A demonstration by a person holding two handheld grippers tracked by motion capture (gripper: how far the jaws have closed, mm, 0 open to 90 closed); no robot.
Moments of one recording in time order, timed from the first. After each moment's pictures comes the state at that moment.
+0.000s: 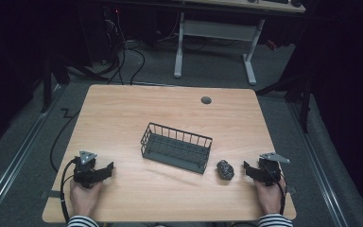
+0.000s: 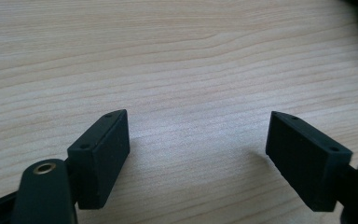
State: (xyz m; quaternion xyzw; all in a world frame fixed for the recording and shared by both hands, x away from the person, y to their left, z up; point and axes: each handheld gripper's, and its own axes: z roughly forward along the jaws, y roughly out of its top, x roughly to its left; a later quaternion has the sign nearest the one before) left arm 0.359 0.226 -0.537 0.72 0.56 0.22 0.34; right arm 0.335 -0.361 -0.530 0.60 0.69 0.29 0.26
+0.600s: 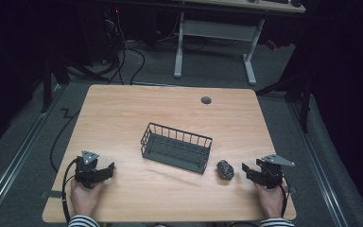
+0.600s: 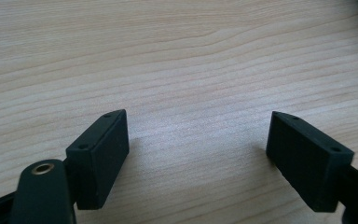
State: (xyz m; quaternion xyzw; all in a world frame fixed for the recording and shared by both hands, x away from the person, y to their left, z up) left arm 0.360 0.221 -0.538 0.73 0.55 0.23 0.33; right arm 0.318 -0.356 -0.512 0.57 0.71 0.34 0.24
